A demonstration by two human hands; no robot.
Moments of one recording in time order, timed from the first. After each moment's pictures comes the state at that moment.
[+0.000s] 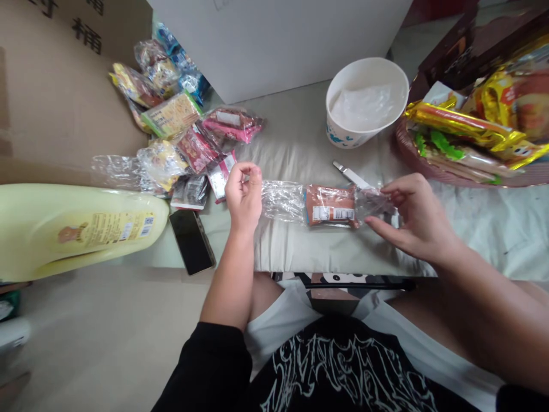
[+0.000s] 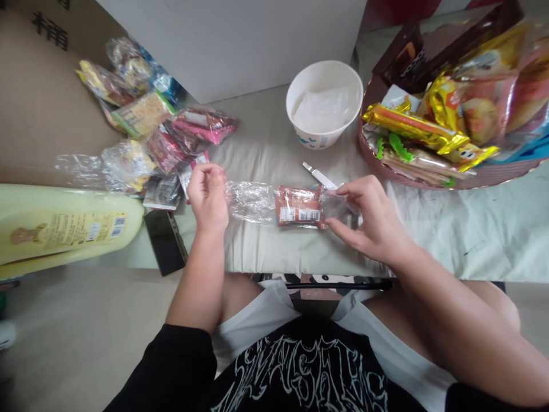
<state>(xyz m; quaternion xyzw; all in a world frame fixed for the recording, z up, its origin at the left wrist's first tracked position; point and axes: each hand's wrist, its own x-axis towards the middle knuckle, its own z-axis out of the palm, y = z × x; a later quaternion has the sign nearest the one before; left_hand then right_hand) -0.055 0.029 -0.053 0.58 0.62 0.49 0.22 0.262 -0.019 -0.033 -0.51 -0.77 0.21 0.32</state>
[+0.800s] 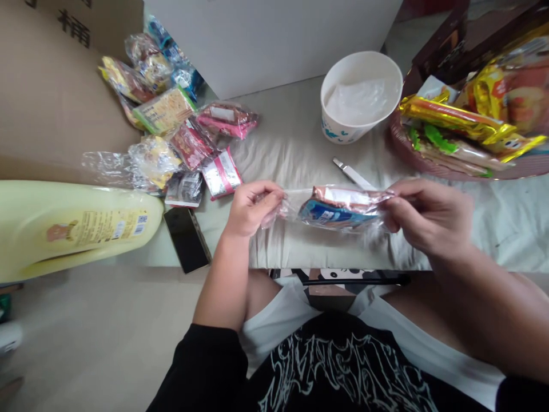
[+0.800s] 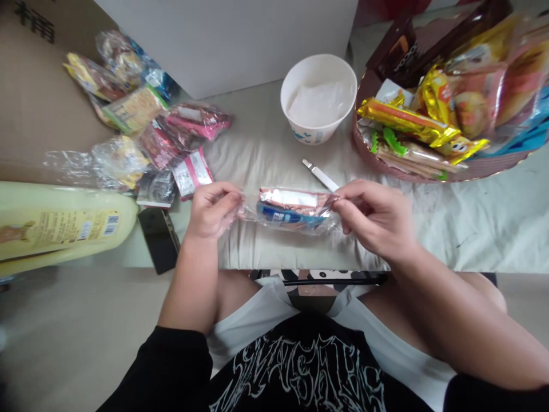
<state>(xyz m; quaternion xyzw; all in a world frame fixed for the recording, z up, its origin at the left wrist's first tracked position) -0.046 0.006 -0.022 0.53 0.52 0.37 0.55 0.251 -0.022 -0.012 -0.50 -0.67 0.35 0.42</state>
